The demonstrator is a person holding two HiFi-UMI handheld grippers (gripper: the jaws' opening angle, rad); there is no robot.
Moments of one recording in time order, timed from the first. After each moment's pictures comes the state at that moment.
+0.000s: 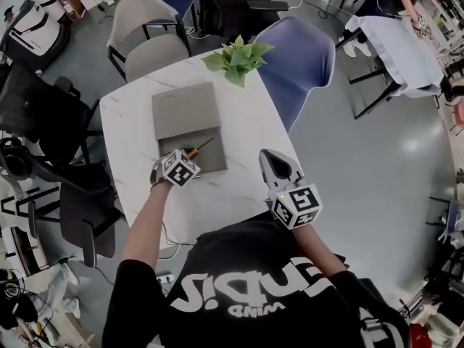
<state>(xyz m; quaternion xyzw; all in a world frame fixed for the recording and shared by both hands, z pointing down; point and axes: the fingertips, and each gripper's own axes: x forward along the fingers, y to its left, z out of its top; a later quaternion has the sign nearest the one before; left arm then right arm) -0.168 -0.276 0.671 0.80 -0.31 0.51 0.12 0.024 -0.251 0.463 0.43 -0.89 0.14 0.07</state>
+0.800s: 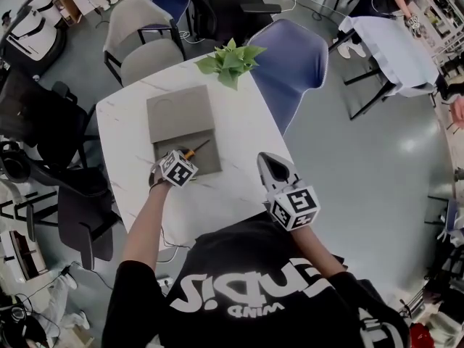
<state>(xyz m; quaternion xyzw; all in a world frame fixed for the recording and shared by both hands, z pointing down) -0.167 -0.278 0.679 0.78 -0.33 0.52 0.13 0.038 -0.244 0.465 0.44 -0.88 0.14 0.08</state>
